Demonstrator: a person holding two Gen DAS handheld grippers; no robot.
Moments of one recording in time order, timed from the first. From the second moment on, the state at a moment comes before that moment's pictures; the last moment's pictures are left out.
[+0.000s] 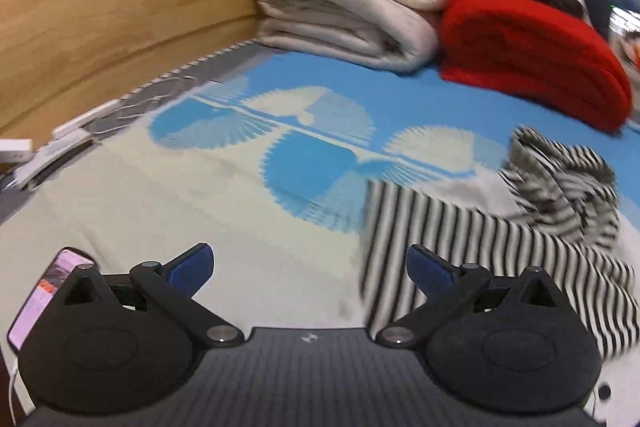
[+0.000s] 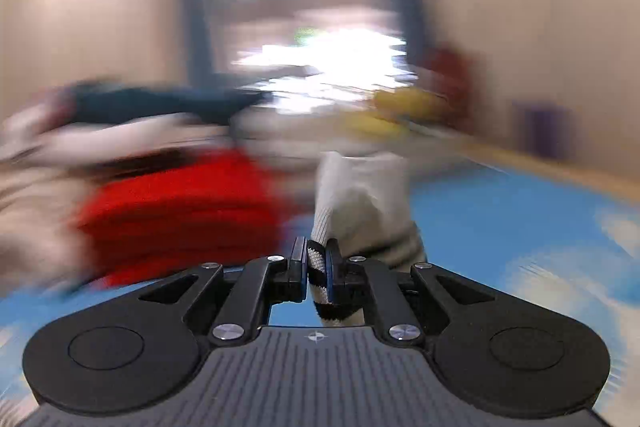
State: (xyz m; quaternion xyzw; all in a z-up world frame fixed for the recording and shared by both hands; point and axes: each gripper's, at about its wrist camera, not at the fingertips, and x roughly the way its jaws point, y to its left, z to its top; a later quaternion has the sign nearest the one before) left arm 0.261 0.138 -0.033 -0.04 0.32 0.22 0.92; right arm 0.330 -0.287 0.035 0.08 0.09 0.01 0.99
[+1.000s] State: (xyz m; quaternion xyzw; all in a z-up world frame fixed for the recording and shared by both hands) left arm 0.244 0.041 -0.050 0.06 0.34 0.05 0.94; right arm 0.166 -0.221 -0.061 0.06 0.32 -0.06 0.94
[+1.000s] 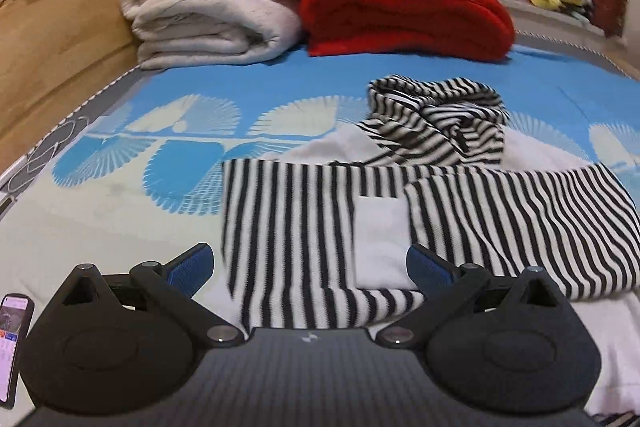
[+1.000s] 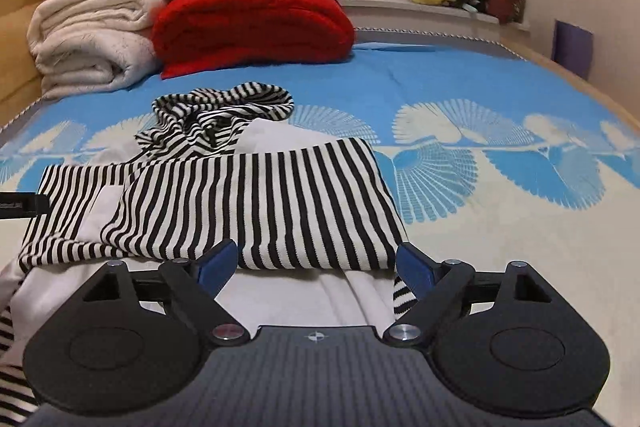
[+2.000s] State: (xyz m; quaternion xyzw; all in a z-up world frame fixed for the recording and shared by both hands) left arm 0.240 0.014 -0.069 0.03 0.41 -0.04 0.91; right arm 0.173 -0.208 -0.061 0.03 0.35 -0.05 0.94
